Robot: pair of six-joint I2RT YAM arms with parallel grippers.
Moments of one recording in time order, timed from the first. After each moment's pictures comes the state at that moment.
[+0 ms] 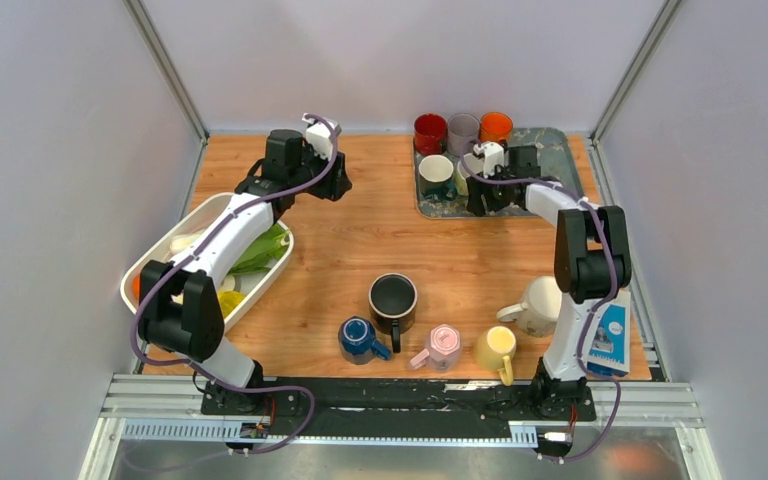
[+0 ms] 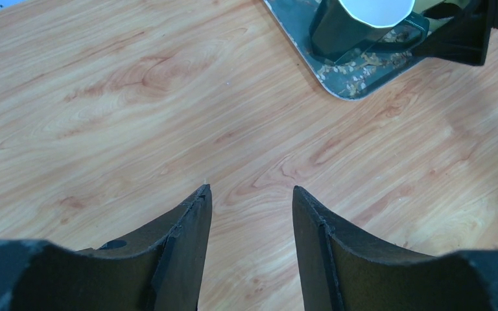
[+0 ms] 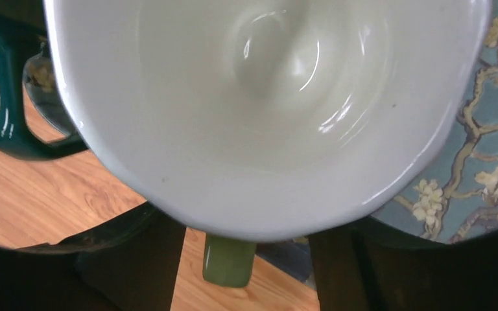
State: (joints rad) left arm -0.30 1.56 1.27 -0.23 0.32 0.00; right arm 0.08 1.99 1.37 -0.20 -0.39 -0.31
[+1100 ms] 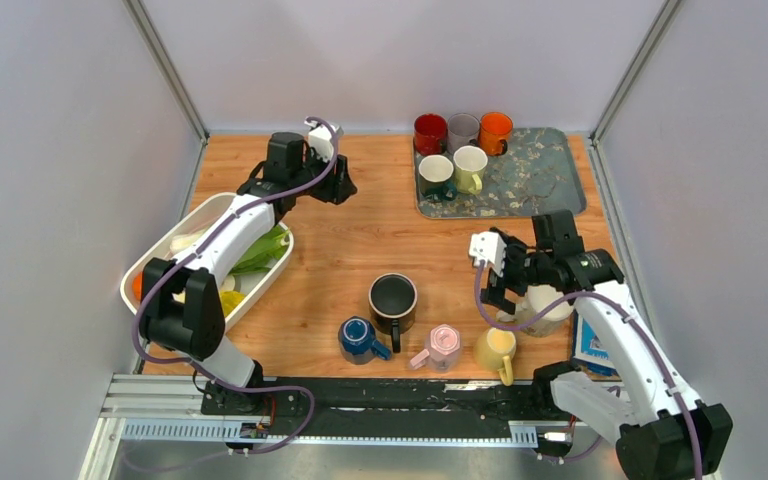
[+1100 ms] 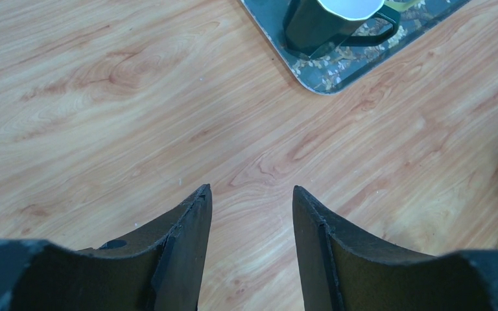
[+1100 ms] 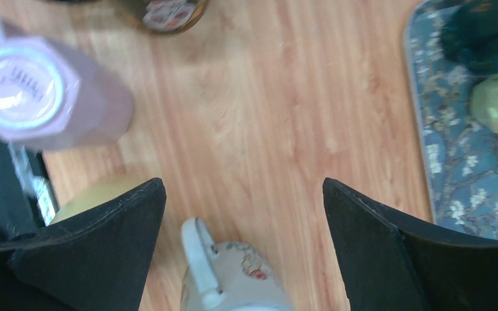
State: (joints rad) left arm -0.30 1.57 1.25 -0.21 0.39 -0.04; right arm 0.25 0.99 0.91 -0.85 -0.61 -0.96
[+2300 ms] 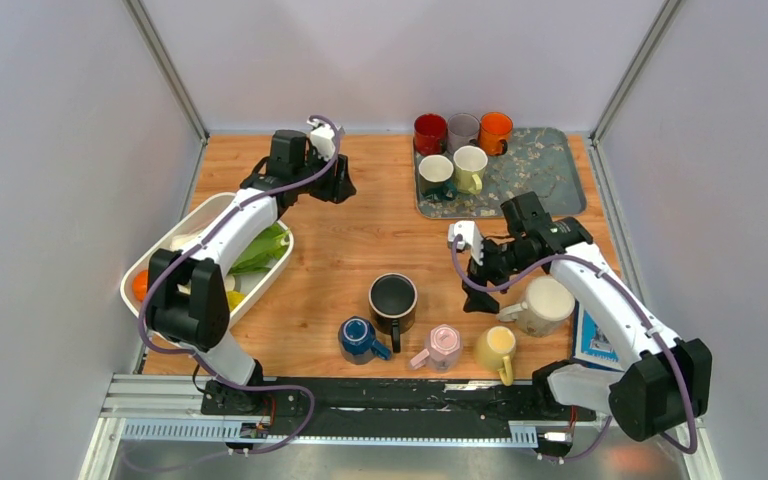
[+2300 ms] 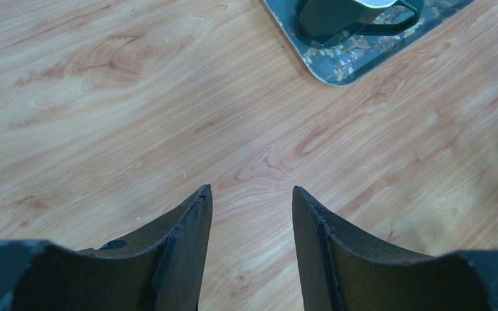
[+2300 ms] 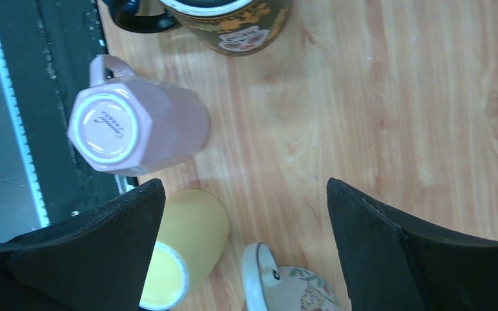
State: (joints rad) left arm -0.29 1.62 1.30 -0.26 0.39 -0.03; right arm 0.34 1.21 1.04 -1.01 -0.68 -0.88
